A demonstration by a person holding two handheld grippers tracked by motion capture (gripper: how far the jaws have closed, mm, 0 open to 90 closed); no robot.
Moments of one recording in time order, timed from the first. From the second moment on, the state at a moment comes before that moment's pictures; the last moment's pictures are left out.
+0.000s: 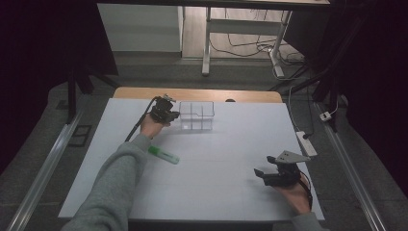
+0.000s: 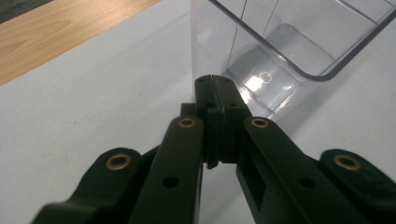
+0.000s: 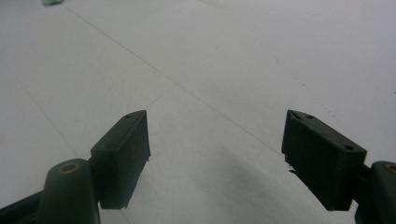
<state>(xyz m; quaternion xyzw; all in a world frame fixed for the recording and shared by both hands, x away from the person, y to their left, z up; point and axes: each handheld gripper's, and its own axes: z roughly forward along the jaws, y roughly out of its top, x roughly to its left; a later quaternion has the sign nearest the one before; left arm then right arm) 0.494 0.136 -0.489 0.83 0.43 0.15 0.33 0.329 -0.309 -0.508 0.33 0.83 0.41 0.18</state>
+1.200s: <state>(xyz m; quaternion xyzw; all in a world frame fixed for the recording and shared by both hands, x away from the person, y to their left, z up) 0.476 0.158 -0.476 0.84 0.40 0.16 0.34 0.327 -0.312 -0.506 0.34 0.82 0.42 0.18</state>
